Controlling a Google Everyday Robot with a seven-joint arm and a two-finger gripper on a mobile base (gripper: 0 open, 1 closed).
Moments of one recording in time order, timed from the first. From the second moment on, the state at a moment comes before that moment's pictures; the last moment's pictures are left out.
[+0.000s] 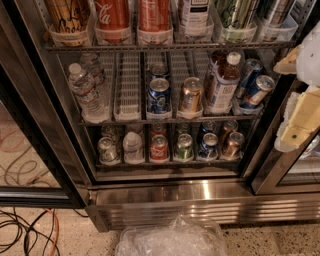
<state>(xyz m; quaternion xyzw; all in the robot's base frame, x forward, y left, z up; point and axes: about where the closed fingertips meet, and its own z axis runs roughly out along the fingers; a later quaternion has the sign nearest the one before) 0.438 -0.217 0.976 -0.60 0.78 -0.03 0.16</state>
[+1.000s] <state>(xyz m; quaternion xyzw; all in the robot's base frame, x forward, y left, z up) 0.434 -0.195 0.984 -0.60 0.77 0.00 0.23</state>
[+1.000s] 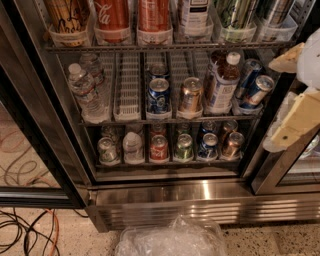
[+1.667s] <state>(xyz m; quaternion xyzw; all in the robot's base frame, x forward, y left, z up) 0.417 -0.113 1.006 -0.62 0.70 0.10 0.36</state>
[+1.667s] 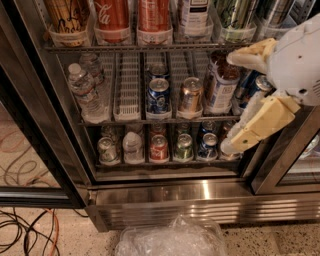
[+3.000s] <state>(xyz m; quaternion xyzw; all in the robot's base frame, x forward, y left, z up) 0.389 -0.036 1.005 -0.55 0.70 0.15 0.44</state>
